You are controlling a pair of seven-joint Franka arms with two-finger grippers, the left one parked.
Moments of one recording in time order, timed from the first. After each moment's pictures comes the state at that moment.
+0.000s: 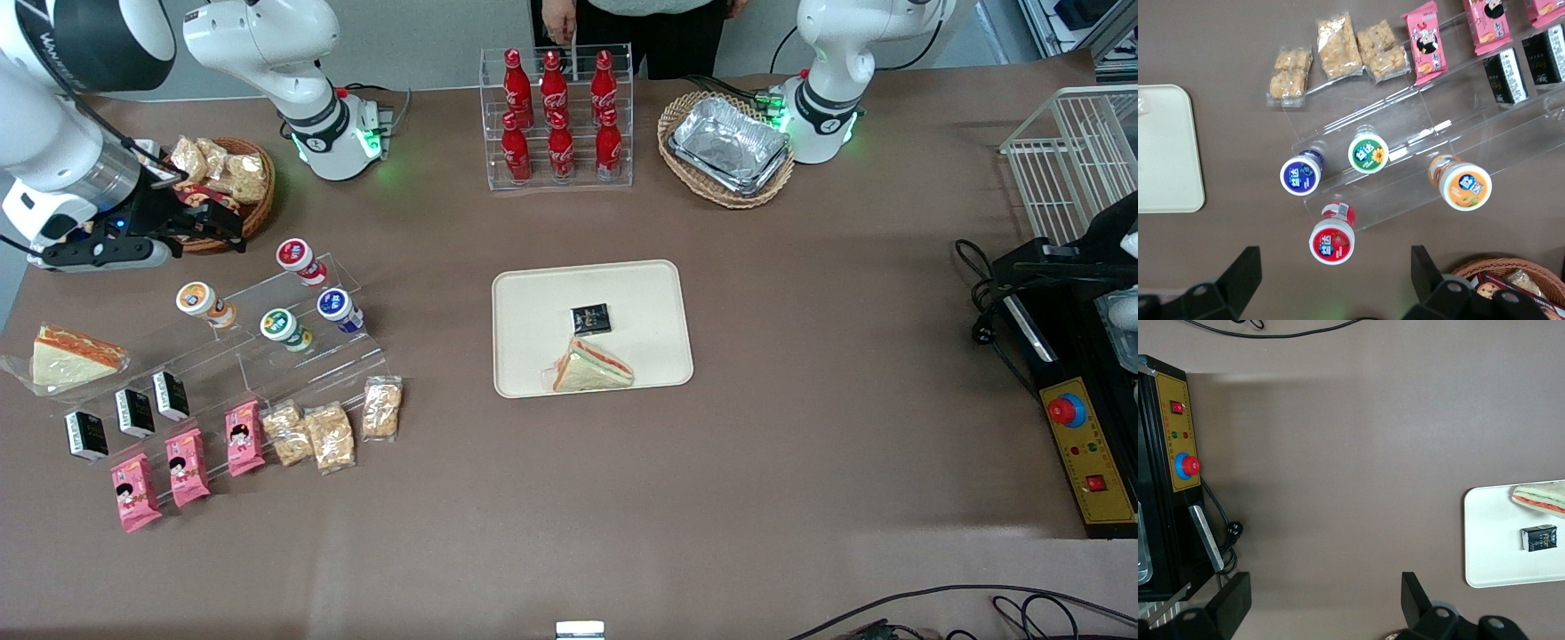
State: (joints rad) arm 0.13 -0.30 -0.08 -2.10 0.03 1.74 0.04
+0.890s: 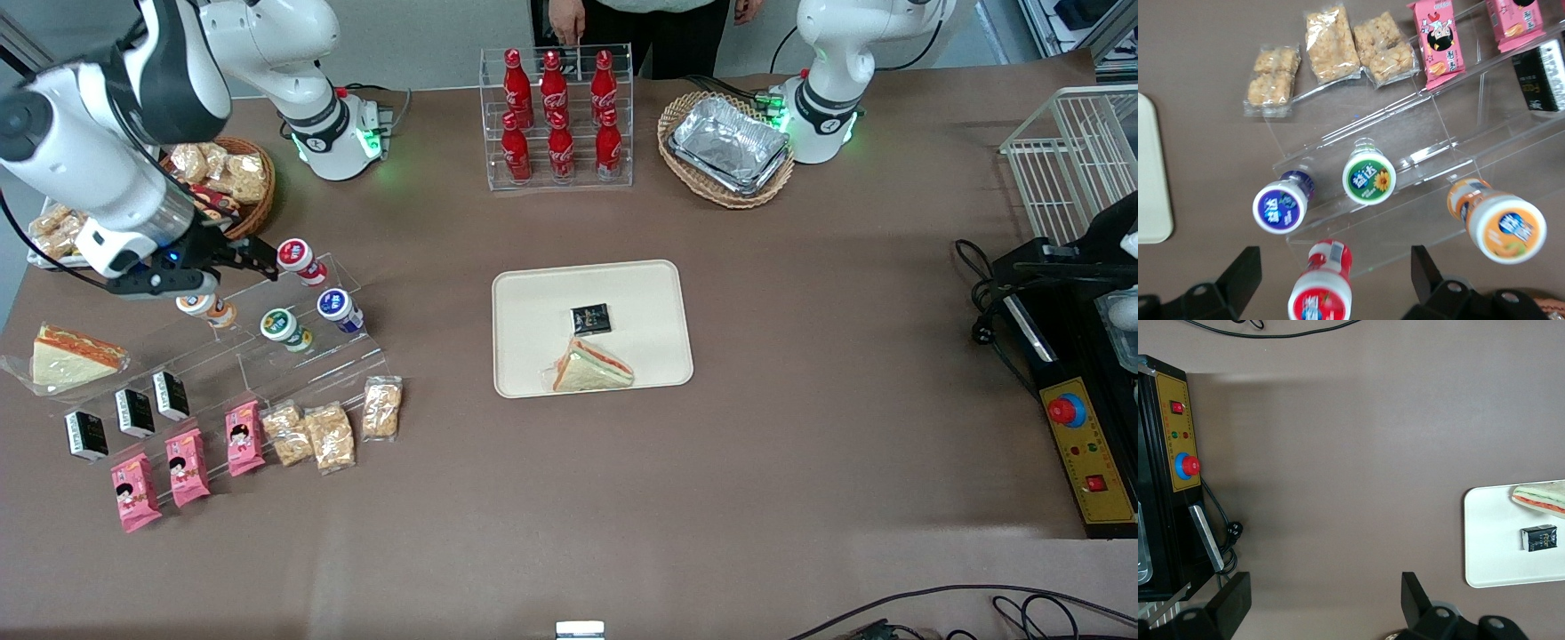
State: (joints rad) arm 0.13 -0.26 -0.08 -2.29 0.03 2.02 0.04
